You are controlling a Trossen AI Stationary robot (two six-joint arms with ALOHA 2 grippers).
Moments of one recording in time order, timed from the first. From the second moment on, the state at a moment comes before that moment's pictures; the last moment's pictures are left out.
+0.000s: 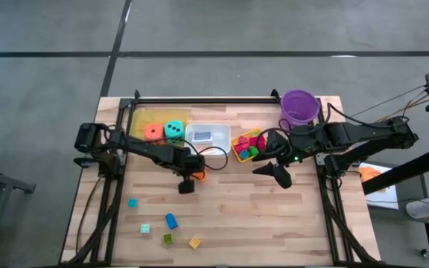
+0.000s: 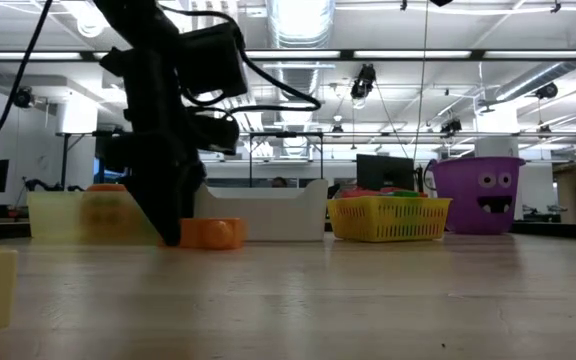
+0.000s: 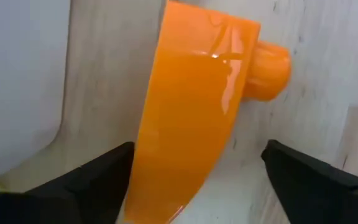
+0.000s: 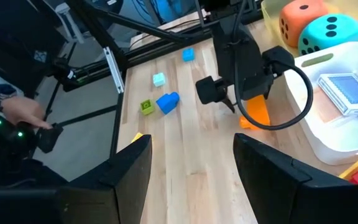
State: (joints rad) left arm -0.03 1.75 0.95 -0.56 -0.04 -0.16; right arm 0.18 1.15 1.22 -0.58 -0.02 0.49
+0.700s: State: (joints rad) left arm -0.03 1.70 0.95 -0.50 0.11 -0.24; right arm 0.18 1.15 1.22 -0.59 -0.02 0.49
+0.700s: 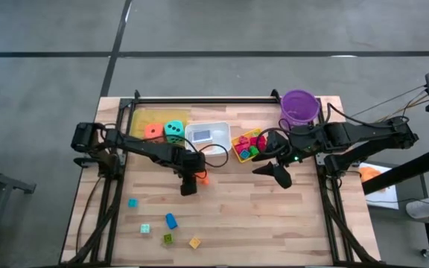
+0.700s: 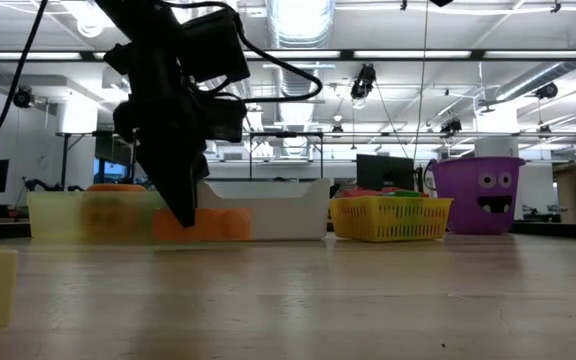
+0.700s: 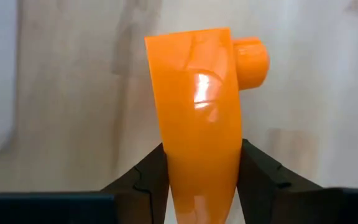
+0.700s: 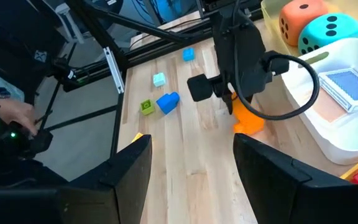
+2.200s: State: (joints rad) left arm -0.03 1.37 1.10 0.04 0.23 -0.47; right arm 0.18 1.15 1.15 -0.26 0.06 0.55
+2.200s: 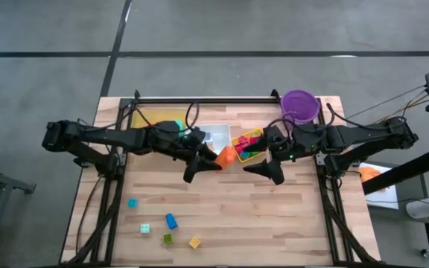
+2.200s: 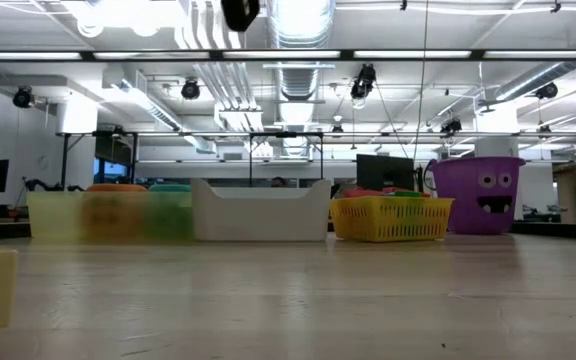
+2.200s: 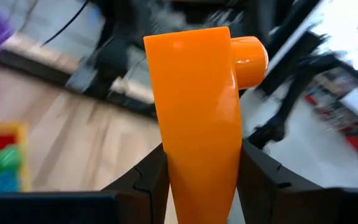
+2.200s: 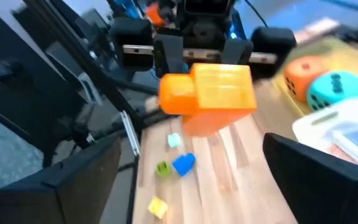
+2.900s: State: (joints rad) left arm -0.03 1.37 1.10 0.25 0.25 -0.50; right arm 0.14 1.16 1.15 -0.01 0.21 0.63
